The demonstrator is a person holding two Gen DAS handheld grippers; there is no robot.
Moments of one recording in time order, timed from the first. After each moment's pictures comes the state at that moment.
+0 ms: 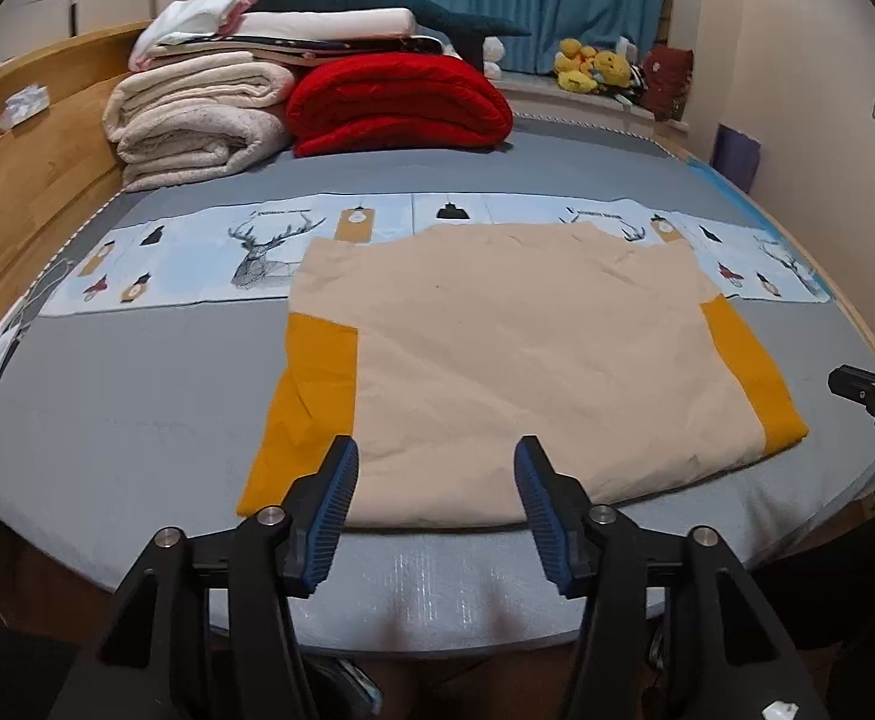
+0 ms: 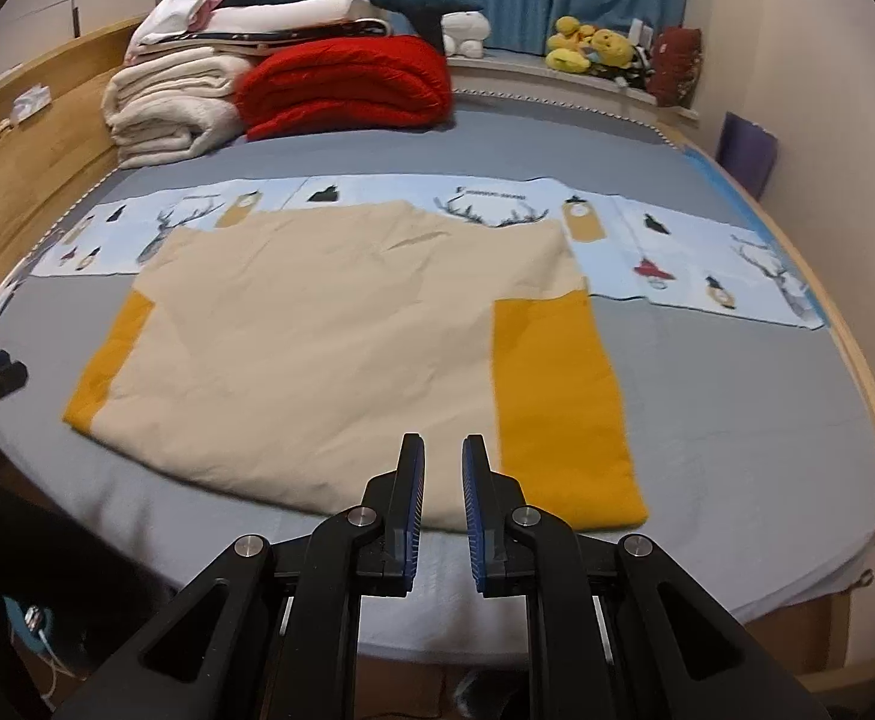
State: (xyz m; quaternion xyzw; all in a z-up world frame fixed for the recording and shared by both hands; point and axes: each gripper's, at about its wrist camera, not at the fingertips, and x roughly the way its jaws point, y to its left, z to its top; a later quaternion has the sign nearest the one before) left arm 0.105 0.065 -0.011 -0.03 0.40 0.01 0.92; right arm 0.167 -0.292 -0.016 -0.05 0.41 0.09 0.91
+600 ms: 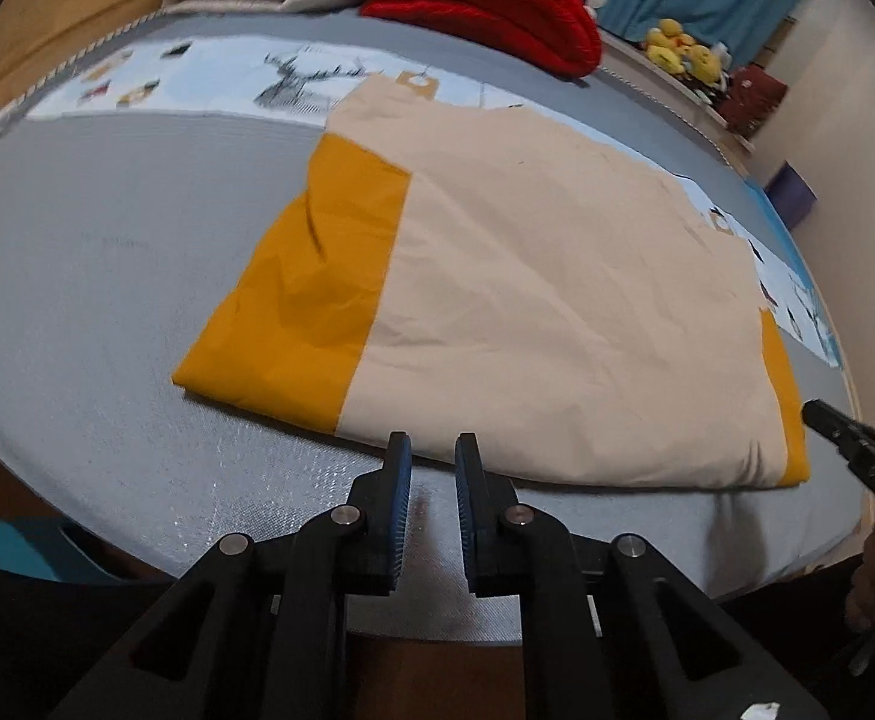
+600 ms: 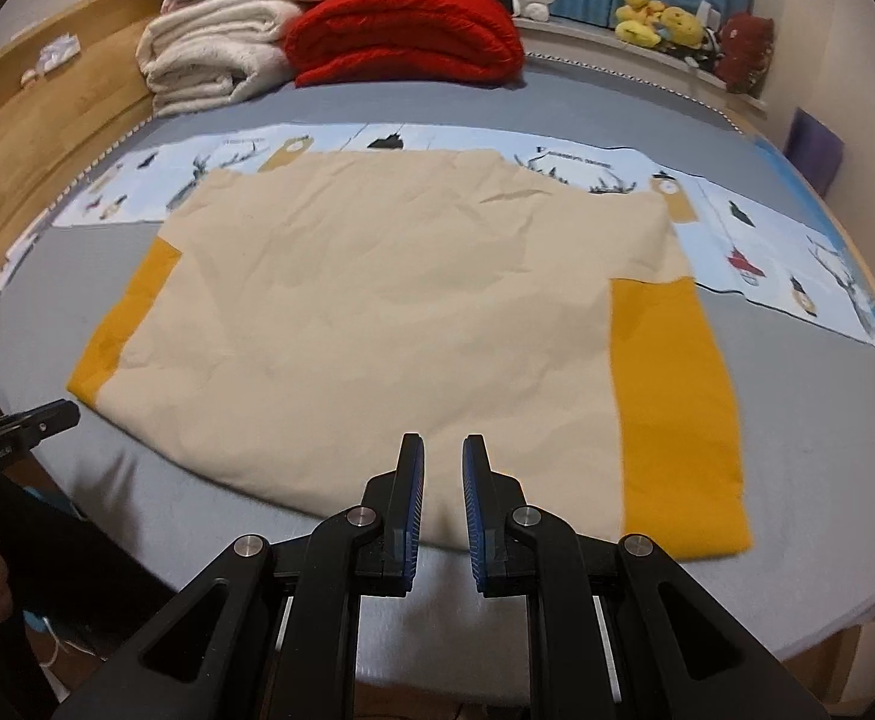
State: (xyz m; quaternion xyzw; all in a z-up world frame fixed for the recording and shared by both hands) left arm 0.135 0.115 -0.107 -0.19 0.49 0.02 0.85; right arm 0.212 -0.228 -0.069 -0.08 0.45 0.14 0.88
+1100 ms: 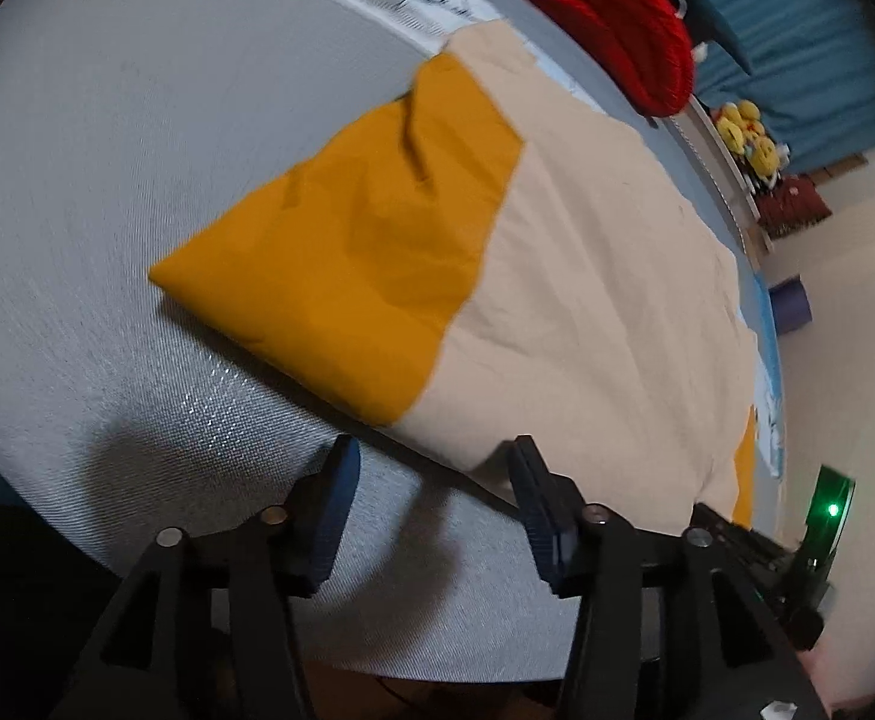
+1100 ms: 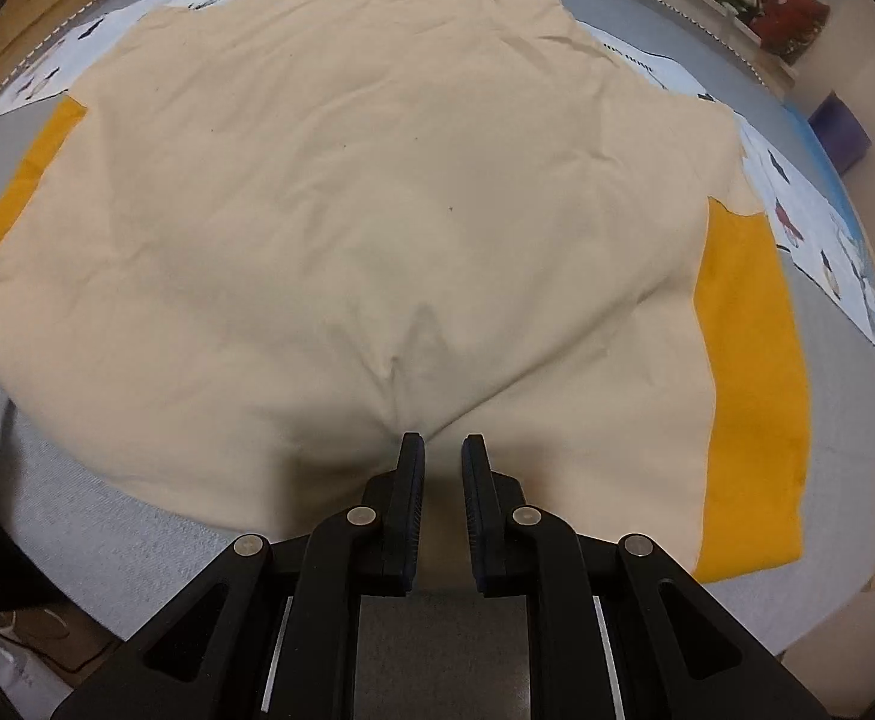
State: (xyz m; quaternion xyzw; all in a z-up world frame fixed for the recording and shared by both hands) left arm 0.139 0.162 -0.157 -0.37 0.50 0.03 0.78; right arm 0.264 -0.180 -0.158 -0.16 0.55 0.09 0.81
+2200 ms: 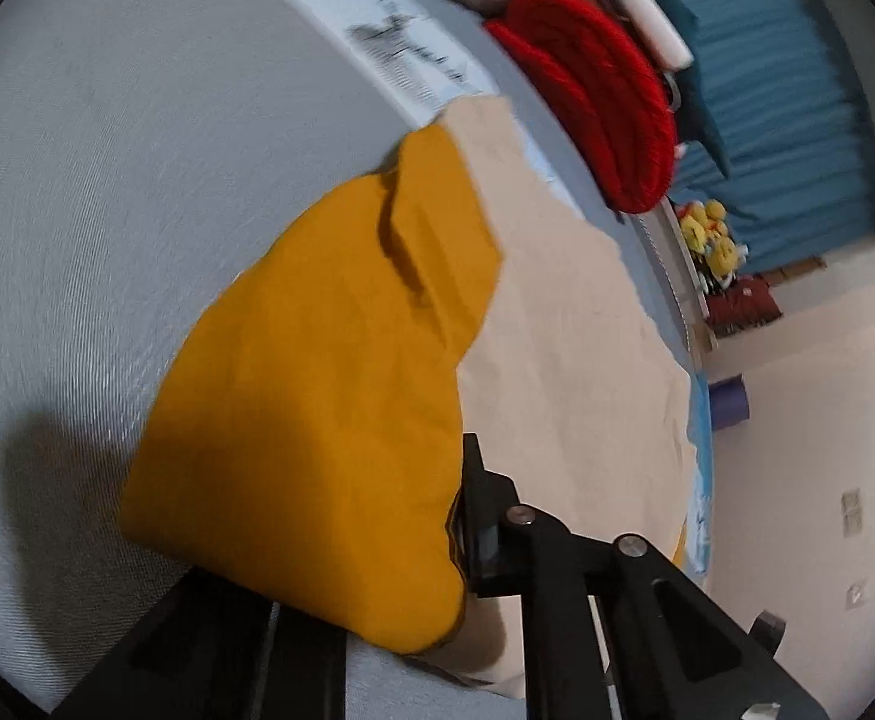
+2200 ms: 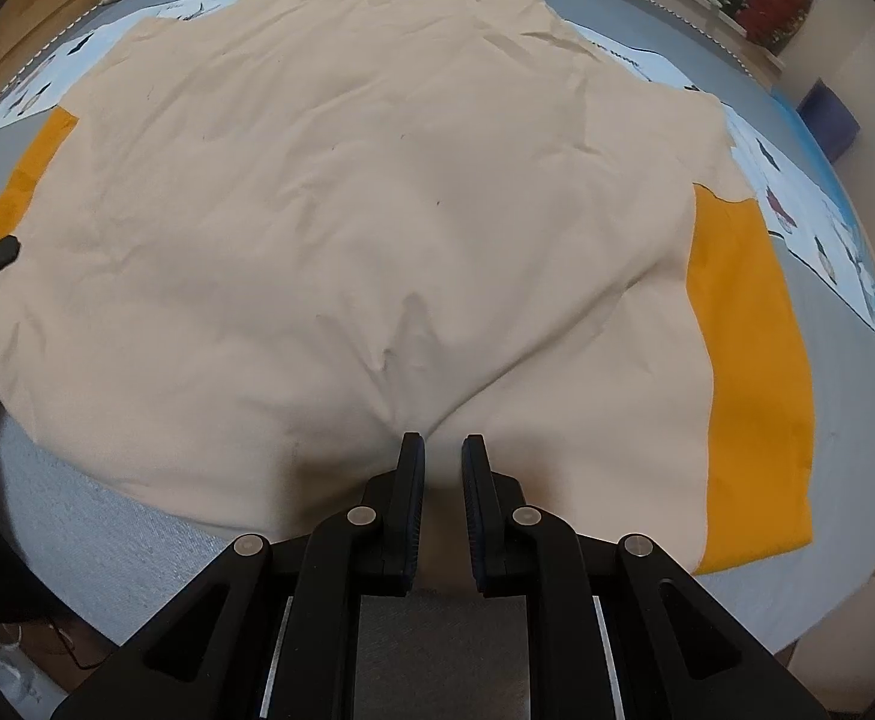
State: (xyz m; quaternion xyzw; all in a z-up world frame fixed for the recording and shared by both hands) left arm 0.178 0.174 -0.155 -0.45 0.39 0.02 0.81; right arm 0.262 -0.184 -0.158 -0.15 0.55 0.08 0.82
